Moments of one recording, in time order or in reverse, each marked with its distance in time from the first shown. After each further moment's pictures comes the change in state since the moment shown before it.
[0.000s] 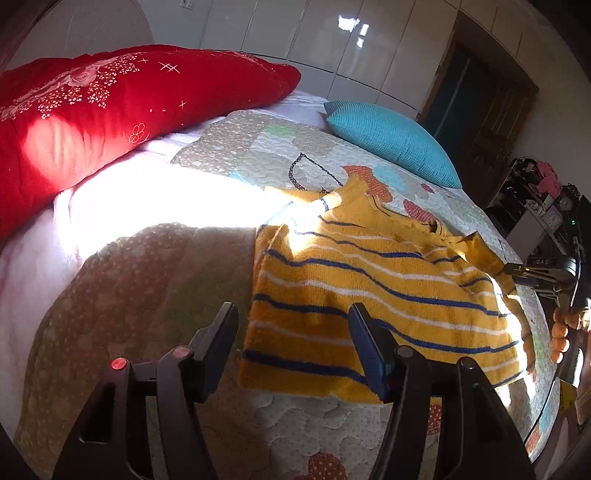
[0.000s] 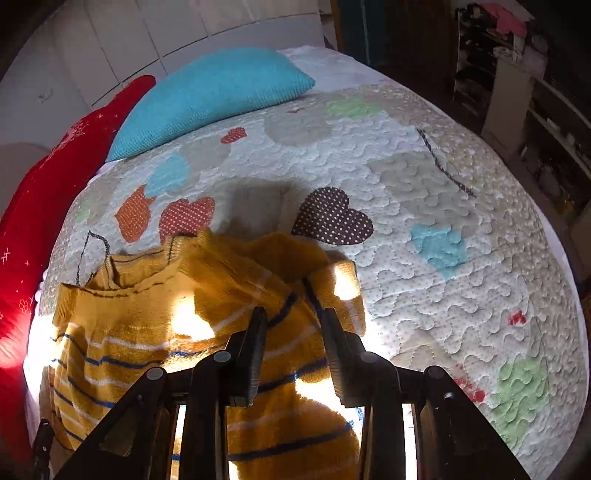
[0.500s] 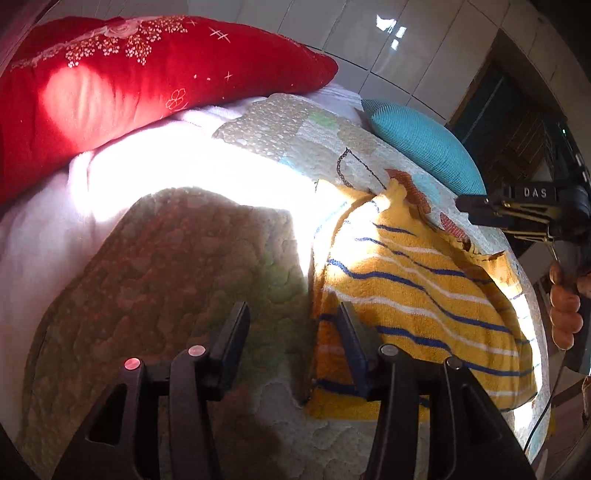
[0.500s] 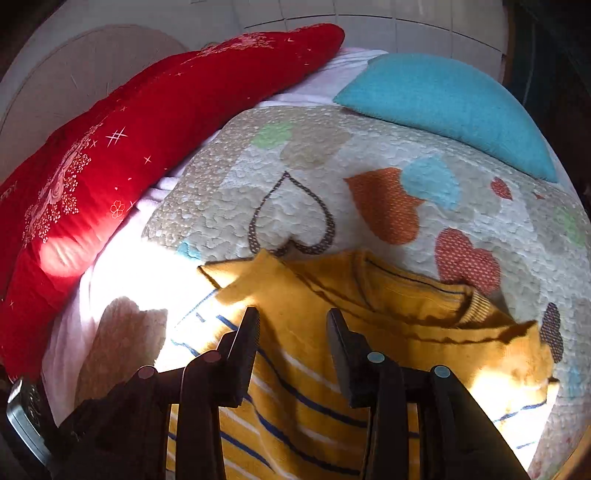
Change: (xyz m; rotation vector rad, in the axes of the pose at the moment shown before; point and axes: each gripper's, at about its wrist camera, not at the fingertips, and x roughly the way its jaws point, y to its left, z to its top) left arm 0.008 0.039 0.004 -0.116 0.018 0.027; right arm 0.033 0.232 0.006 -0.425 0.119 0.262
